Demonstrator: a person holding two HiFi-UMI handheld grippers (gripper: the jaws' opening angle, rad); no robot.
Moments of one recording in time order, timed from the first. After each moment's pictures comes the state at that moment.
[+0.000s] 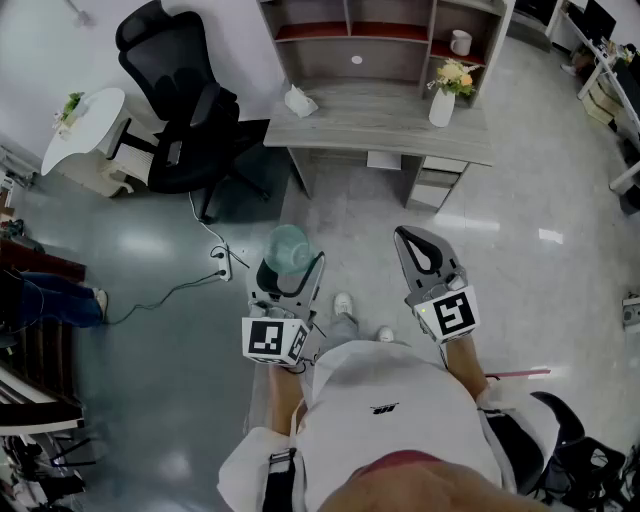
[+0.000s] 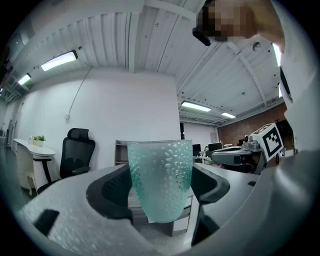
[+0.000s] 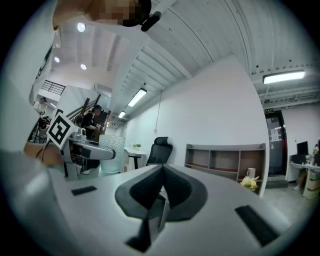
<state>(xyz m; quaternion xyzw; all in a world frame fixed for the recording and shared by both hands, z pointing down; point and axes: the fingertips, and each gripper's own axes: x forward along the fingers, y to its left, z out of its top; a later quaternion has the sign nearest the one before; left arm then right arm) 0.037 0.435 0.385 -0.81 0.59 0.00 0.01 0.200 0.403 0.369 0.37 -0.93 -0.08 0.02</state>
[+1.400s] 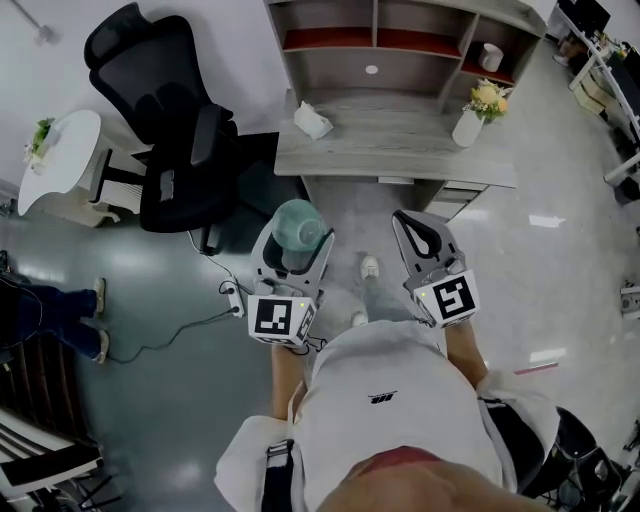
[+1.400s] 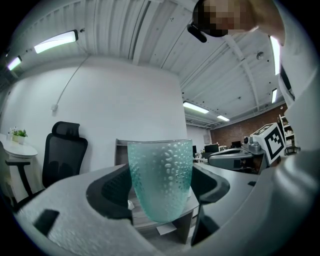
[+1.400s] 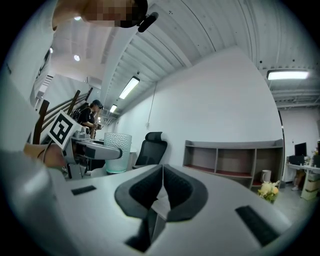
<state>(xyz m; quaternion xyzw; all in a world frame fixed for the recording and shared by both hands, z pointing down) -0.097 0.228 0.380 -0.84 0.54 0.01 0.03 0.050 0.220 0.377 0.41 -0.91 -0.08 0.03</state>
